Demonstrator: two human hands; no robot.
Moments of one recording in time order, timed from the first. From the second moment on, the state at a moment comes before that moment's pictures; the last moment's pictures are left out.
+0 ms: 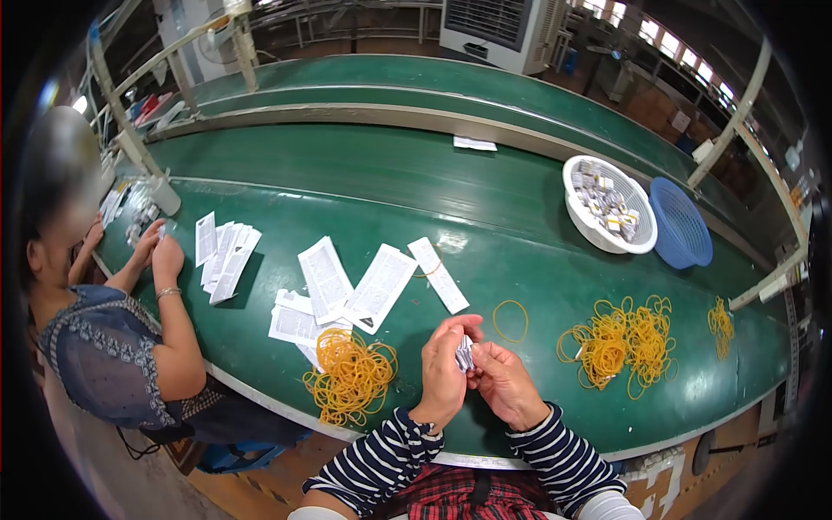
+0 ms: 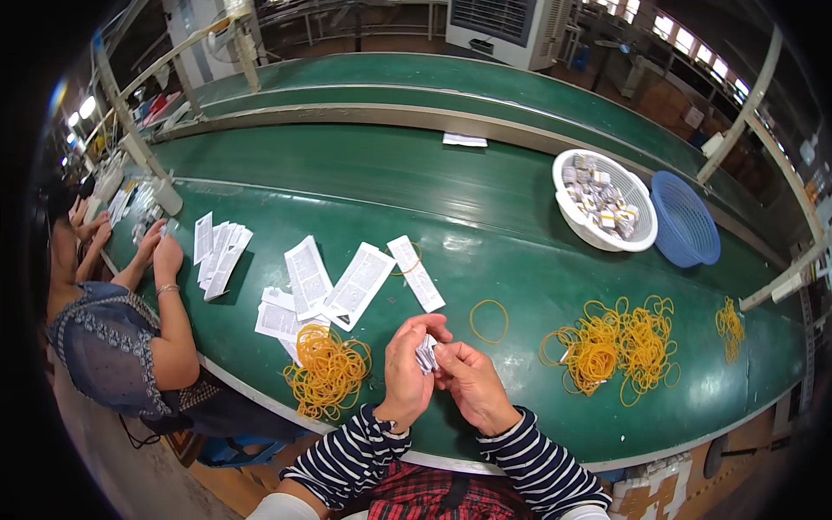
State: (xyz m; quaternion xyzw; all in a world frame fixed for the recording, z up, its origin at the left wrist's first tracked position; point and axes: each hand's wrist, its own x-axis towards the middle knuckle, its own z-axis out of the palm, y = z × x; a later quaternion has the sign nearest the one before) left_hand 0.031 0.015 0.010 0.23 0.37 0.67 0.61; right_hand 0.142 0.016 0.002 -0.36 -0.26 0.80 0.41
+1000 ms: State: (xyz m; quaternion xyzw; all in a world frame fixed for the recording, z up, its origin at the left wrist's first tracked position) left_hand 0.008 0.004 -0.008 0.24 0.44 0.65 0.57; right_hand 0.118 0.113 0.002 -0.55 -0.81 0.18 0.13
